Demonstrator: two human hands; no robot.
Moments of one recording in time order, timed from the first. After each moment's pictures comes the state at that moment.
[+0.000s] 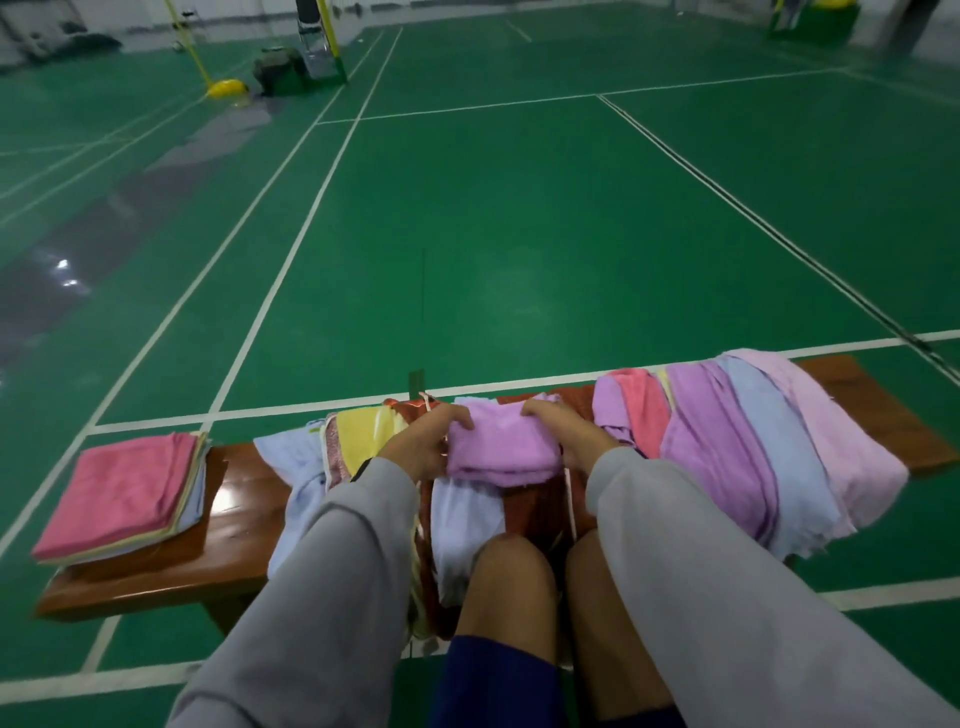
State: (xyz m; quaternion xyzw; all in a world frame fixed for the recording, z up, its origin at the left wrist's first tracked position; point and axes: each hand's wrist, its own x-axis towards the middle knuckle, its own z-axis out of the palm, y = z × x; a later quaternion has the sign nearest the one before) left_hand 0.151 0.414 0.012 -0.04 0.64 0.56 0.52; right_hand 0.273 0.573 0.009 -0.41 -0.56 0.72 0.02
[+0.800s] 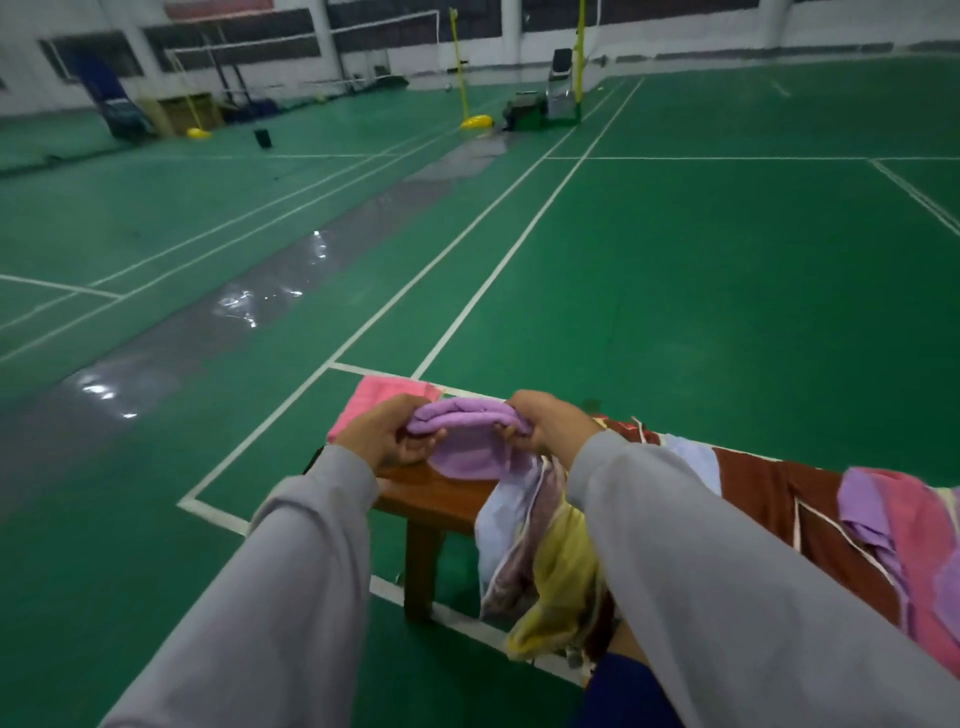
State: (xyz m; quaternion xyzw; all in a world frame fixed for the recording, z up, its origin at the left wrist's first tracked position) left_hand 0.078 0.078 0.093 -0.19 0.65 0.67 0.30; right_hand 0.110 0.292 0.079 -0.28 -0.64 0.70 -0.17
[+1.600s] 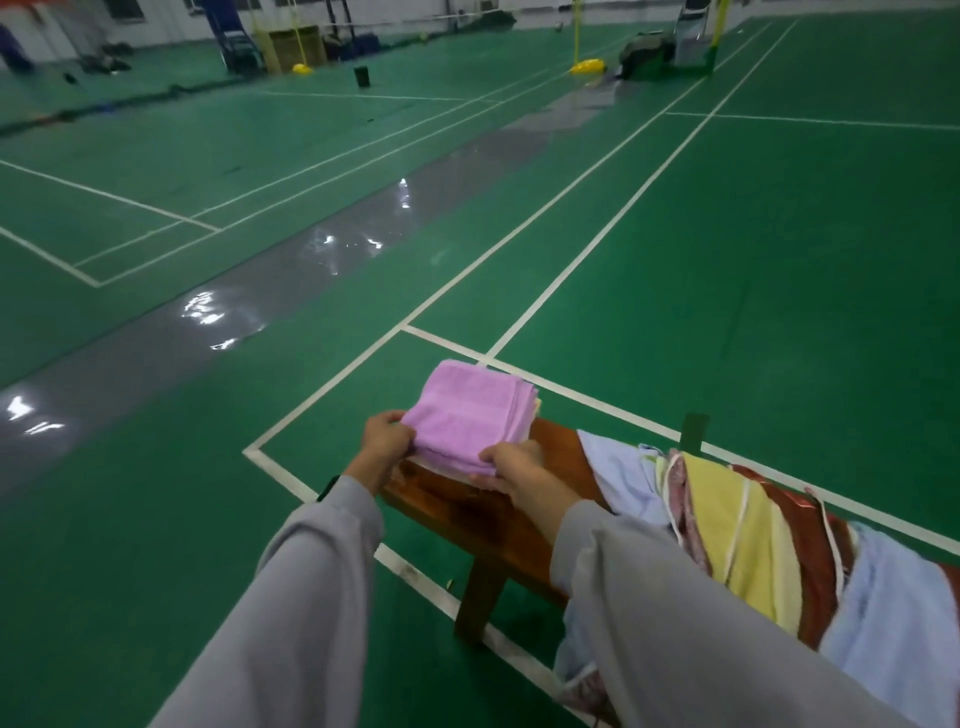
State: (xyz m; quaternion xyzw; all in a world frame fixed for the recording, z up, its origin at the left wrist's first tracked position) left_hand -0.052 -0.068 -0.037 -0.24 0.79 0.56 0.06; right_hand -0.004 0.129 -0.019 -0.28 -0.60 0.72 -0.19
